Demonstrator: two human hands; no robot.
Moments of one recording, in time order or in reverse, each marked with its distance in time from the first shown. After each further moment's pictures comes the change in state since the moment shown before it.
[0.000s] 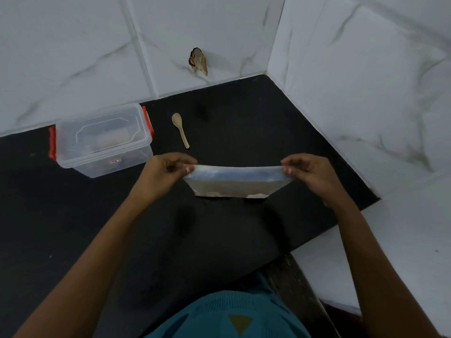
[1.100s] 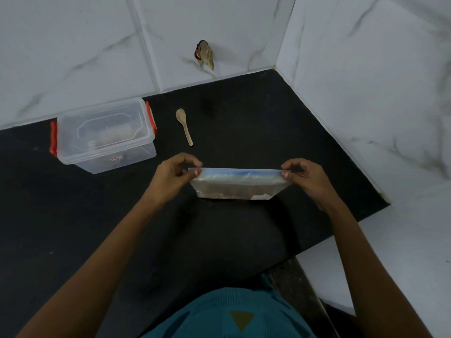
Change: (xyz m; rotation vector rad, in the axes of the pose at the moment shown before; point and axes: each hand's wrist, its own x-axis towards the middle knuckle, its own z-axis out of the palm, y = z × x) left_hand 0.012 -0.024 0.022 -0.233 0.032 -0.065; right_hand 0.021 0.030 0.016 0.133 -0.042 0.151
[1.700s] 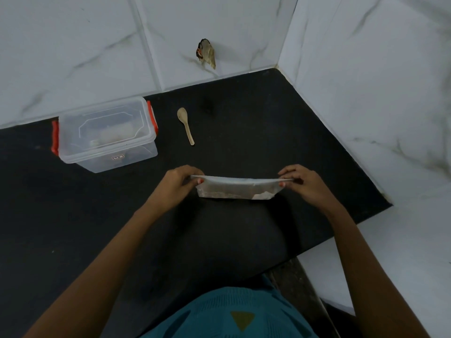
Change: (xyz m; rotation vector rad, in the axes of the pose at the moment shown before) left_hand 0.002 -0.019 0.006 0.402 -0.113 0.106; right_hand 0.006 0.015 0.003 -0.315 -0.108 -0.113
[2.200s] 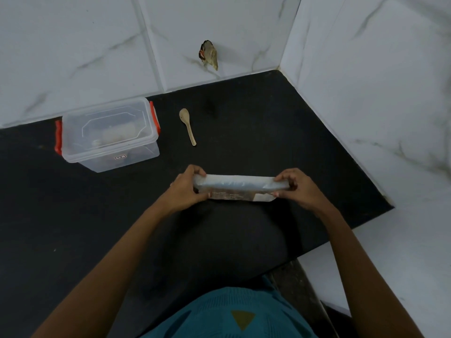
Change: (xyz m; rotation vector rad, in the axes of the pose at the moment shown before) left_hand 0.004 -0.003 0.013 -0.168 -0.170 -0.281; right_hand -0.001 0.003 0.010 0.081 -0.057 0.096
